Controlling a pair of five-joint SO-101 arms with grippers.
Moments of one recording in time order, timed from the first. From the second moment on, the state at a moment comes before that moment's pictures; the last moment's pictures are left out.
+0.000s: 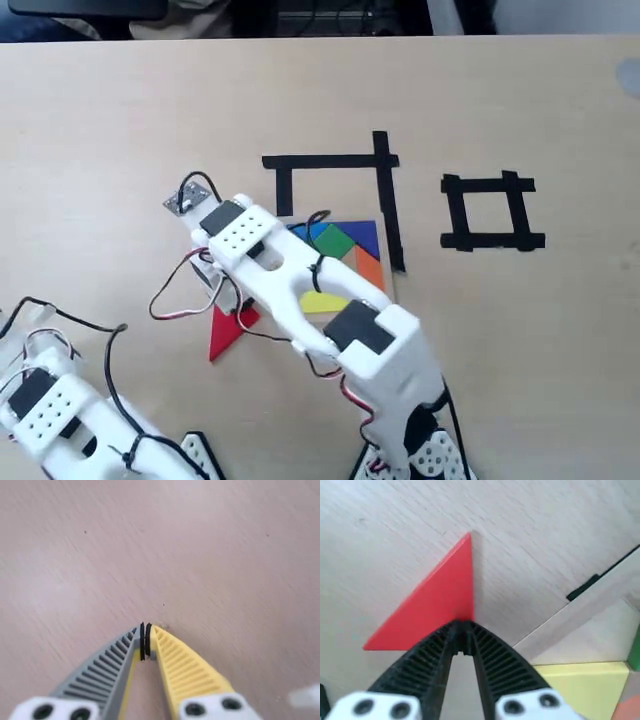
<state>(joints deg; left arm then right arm) -58.5 -64.0 87.4 43.4 -3.0 -46.1 28.6 -1.0 76.8 -4.1</state>
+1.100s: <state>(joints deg) -58.4 -64.0 87.5 43.4 -3.0 -48.5 48.5 -55.2 99.1 8.8</state>
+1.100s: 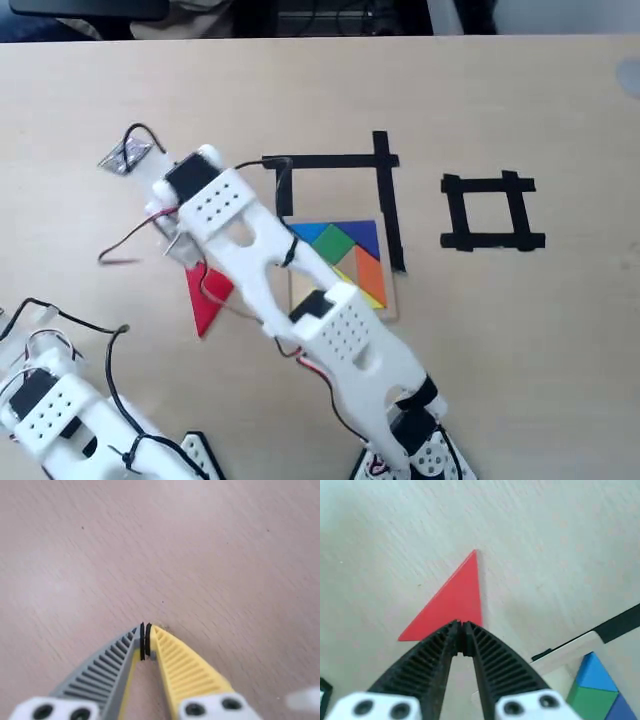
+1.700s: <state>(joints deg) -58.3 -64.0 87.5 43.4 -3.0 -56.7 2.5 18.7 56.4 -9.8</state>
